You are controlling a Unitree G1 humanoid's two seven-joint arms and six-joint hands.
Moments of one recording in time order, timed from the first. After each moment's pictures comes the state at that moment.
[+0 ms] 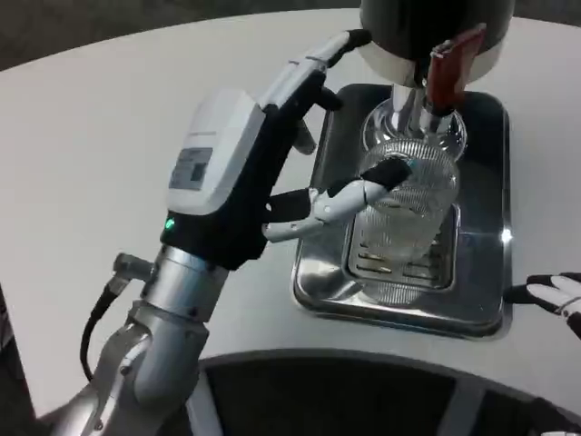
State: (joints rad) left arm -0.50 0.31 -0.17 0.04 0.57 -0.41 0.28; right arm 0.60 -0.44 -0.59 -0.95 -0.29 -0.20 0.49
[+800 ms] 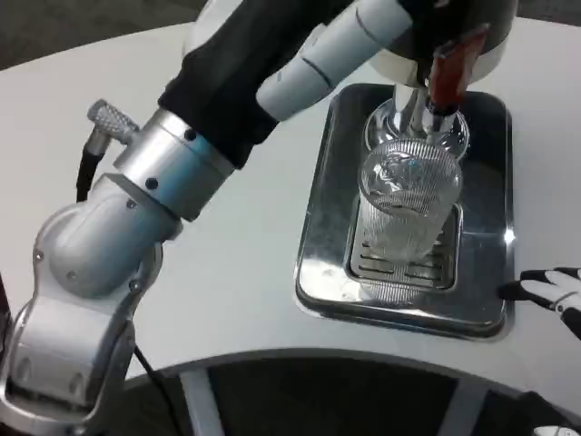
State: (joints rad) left arm -0.75 0.32 -0.07 -0.36 -0.11 0.11 -0.36; right arm 0.59 -0.43 -0.57 -0.96 -0.29 -0.19 0.49
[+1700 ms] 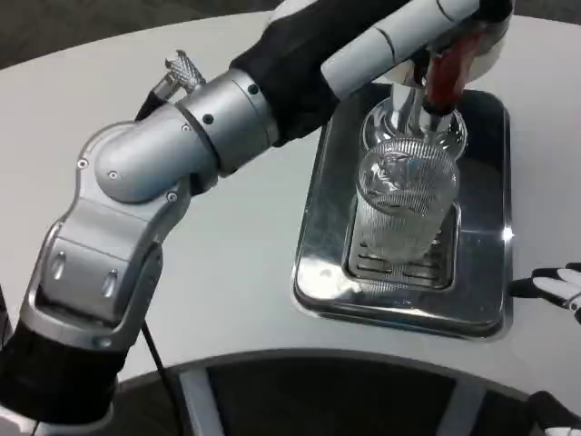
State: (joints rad) left arm -0.95 0.34 -0.12 -0.13 -0.14 0.31 -0.57; right arm 0.62 -0.40 -0.62 -0.98 -0.26 -0.21 0.48
